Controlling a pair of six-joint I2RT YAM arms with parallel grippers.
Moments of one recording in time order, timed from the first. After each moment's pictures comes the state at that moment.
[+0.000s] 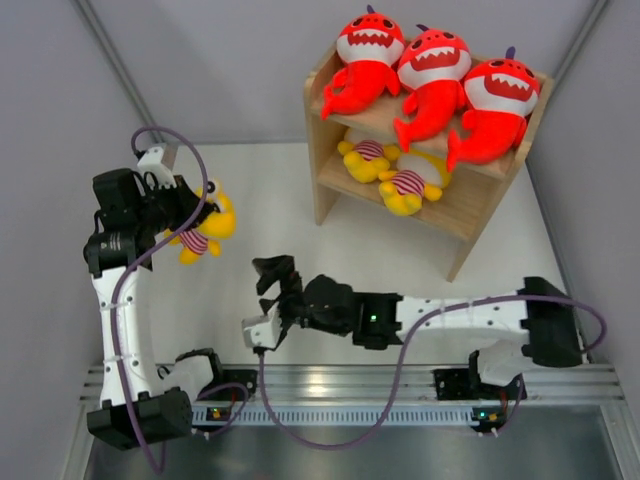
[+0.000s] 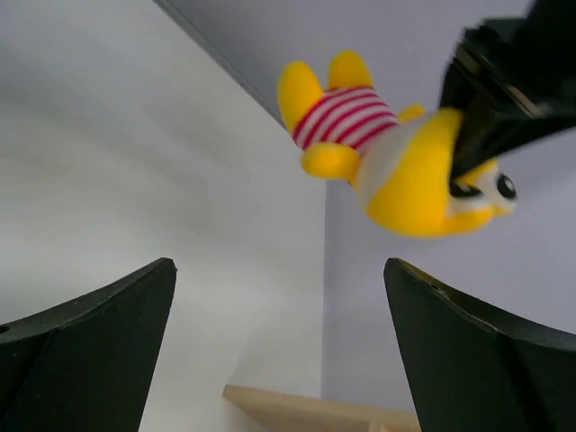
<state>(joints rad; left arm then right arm) 0.22 1.04 1.32 -0.80 0.55 -0.06 1.43 1.43 1.11 0.15 0.21 -1.00</state>
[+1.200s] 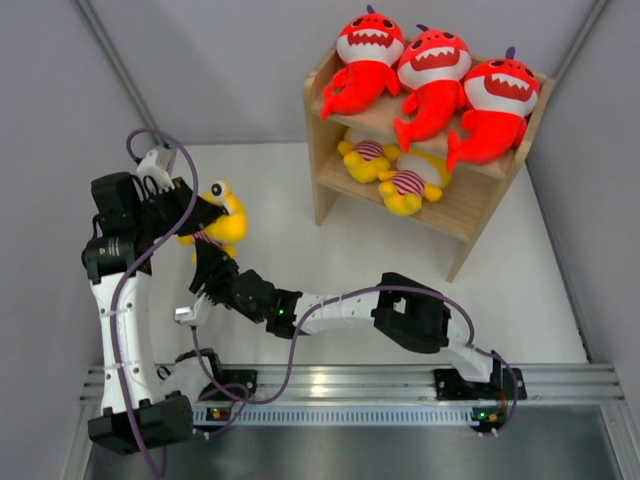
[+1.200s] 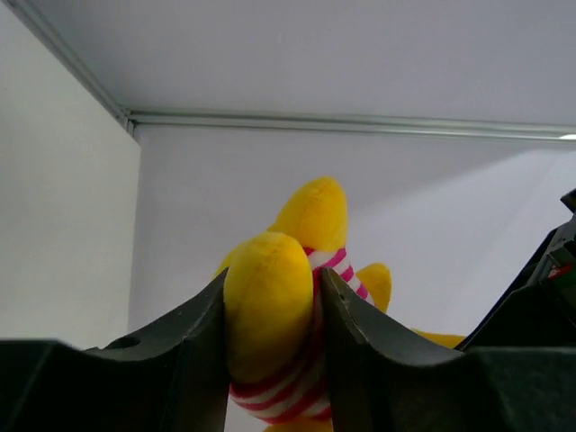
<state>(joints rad) 0.22 1.01 1.31 -0.84 0.69 -0.27 1.36 2.22 1.61 0.68 0.36 -1.68</state>
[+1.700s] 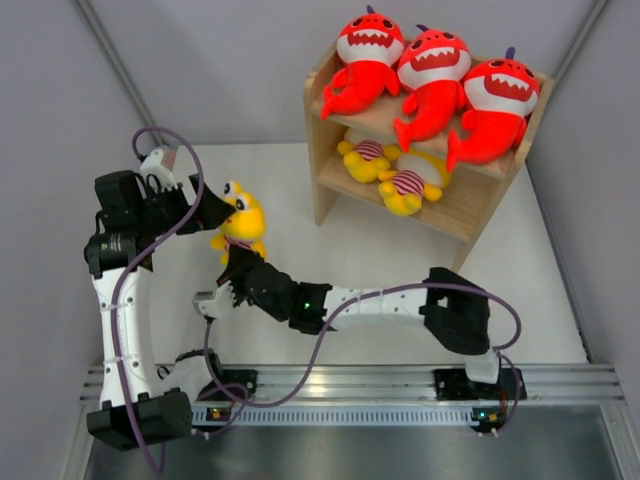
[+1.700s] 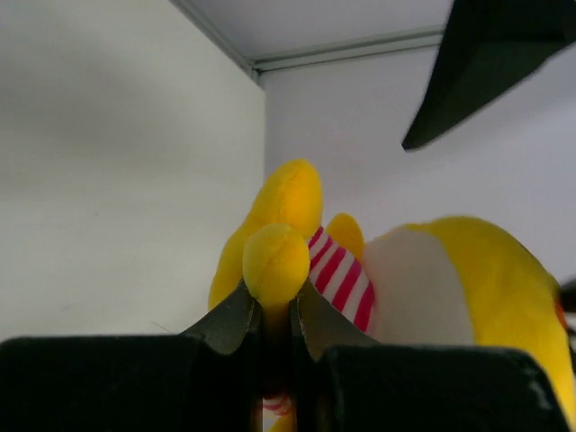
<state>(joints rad) 0.22 1.03 1.31 -0.84 0.65 -0.18 1.36 1.99 1.45 0.41 0.44 -1.33</state>
